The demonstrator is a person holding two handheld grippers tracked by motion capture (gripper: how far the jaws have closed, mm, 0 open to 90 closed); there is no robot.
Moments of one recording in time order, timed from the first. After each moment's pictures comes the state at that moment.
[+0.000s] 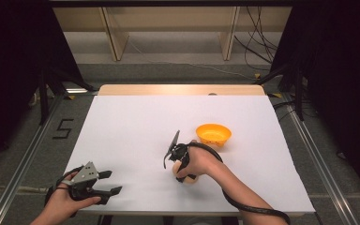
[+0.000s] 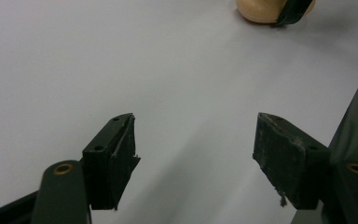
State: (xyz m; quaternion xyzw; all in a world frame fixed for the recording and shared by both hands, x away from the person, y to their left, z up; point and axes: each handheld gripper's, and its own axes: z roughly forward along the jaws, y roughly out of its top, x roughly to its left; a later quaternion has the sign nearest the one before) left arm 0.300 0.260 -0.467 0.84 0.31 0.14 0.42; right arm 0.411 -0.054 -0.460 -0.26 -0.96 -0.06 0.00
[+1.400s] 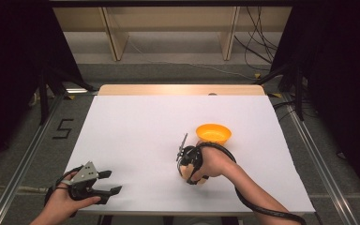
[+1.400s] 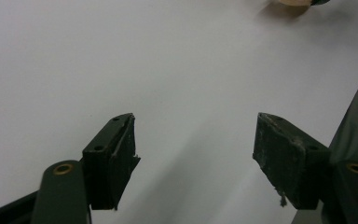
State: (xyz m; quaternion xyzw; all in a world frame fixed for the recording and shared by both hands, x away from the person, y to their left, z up) left arm 0.299 0.260 -0.467 0.83 0.33 0.13 0.42; right arm 0.397 -0.086 -0.442 -0.15 -0.99 -0.07 0.00
